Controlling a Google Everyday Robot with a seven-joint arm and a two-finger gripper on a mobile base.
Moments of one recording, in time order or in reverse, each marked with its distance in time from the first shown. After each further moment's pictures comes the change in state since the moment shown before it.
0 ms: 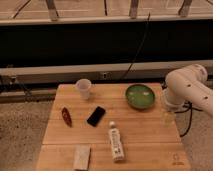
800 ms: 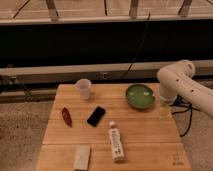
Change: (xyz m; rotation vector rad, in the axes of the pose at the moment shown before) arm -0.009 -0.042 0.023 0.011 0.038 -0.103
